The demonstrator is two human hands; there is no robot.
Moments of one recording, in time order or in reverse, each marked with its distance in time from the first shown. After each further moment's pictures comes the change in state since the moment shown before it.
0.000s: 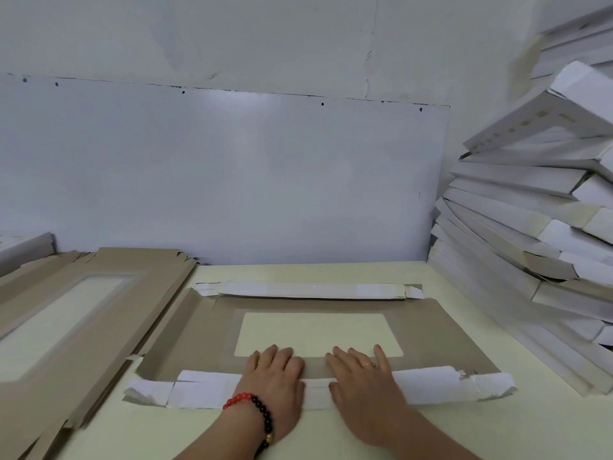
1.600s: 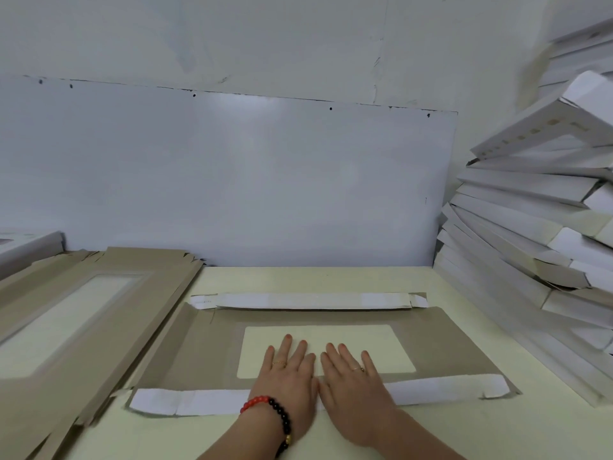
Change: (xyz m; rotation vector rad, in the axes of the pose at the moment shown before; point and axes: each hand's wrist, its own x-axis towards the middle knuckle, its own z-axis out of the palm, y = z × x) left_hand 0.007 0.014 -0.003 0.003 -0.011 -0.018; right_hand 0.017 -0.018 0.011 0.059 -0.060 -0.039
